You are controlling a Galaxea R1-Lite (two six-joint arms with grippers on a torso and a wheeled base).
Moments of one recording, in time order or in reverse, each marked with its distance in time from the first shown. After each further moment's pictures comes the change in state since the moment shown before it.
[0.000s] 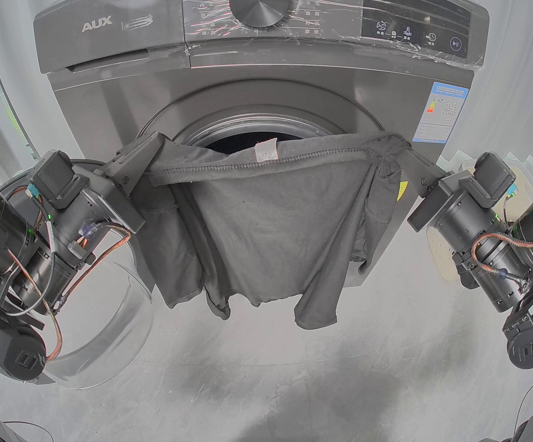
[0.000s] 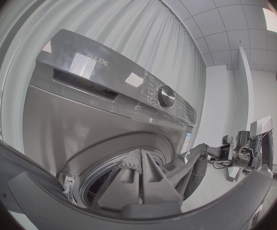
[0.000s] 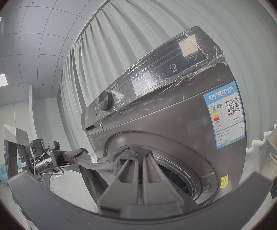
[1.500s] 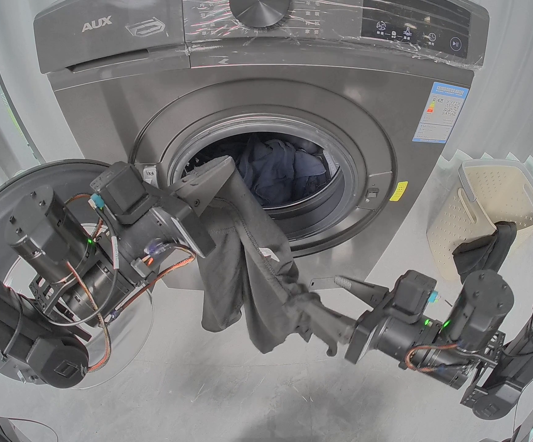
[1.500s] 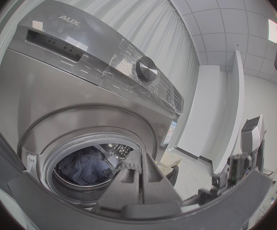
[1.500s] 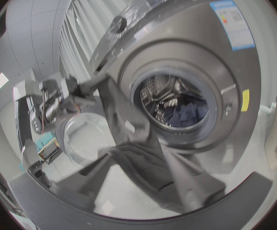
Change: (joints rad) left arm -0.159 0.136 -0.083 0.028 0.016 0.000; right arm 0.155 0.210 0.227 -0.001 0.006 0.024
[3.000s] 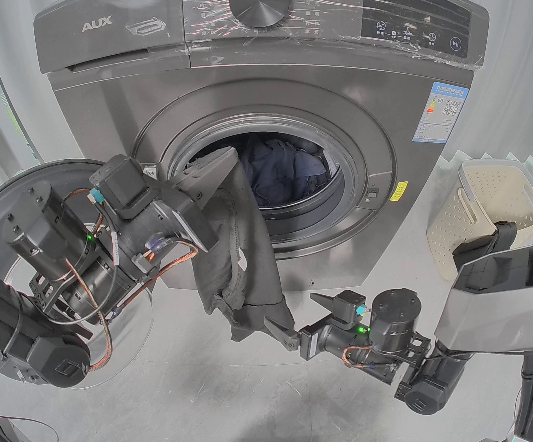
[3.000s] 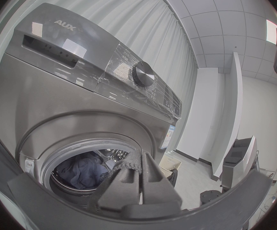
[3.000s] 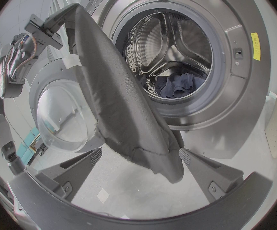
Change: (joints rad) left arm -0.014 -0.001 -0.021 -0.013 0.004 0.002; right arm -0.040 0.377 -0.219 0.000 -0.023 -0.004
